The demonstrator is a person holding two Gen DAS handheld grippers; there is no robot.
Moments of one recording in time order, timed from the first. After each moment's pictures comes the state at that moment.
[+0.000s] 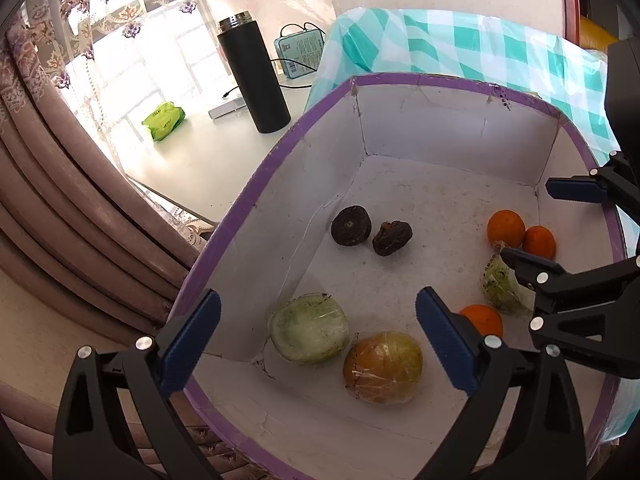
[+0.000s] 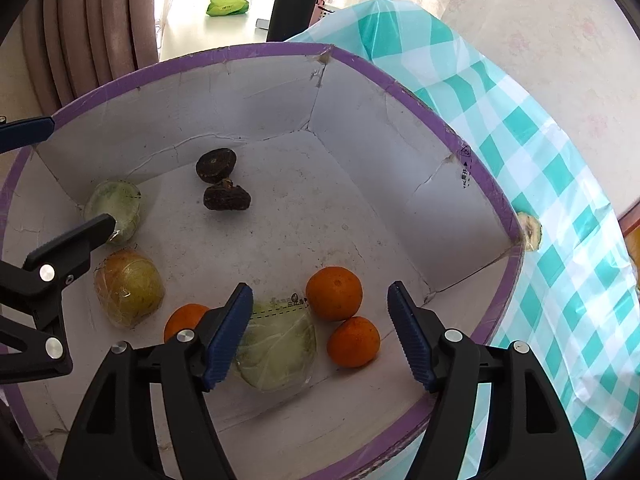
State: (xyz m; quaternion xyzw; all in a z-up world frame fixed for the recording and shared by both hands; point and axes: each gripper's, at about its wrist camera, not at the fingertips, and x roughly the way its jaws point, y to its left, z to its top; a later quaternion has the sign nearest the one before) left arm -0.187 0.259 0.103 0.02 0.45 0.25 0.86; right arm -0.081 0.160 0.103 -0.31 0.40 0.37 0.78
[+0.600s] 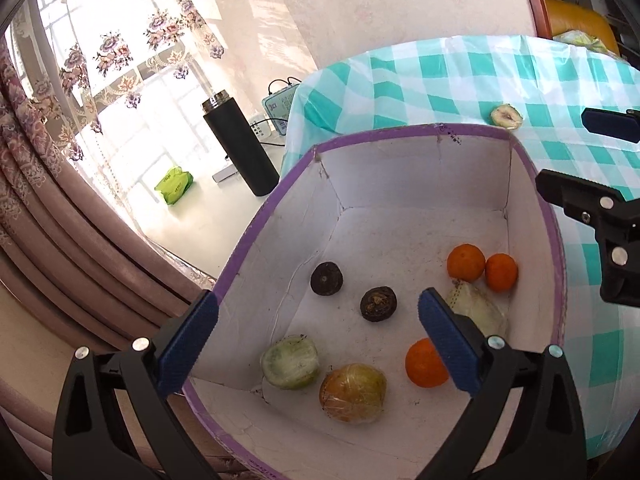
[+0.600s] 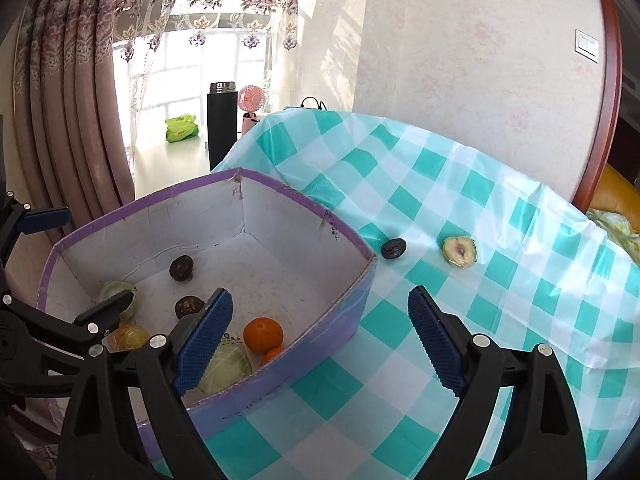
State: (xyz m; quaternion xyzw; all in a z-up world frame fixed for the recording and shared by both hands) left arm -0.174 0.182 0.136 0.12 0.38 0.26 0.88; right arm -0.062 0.043 0.162 -0.13 0.28 0.35 0.88
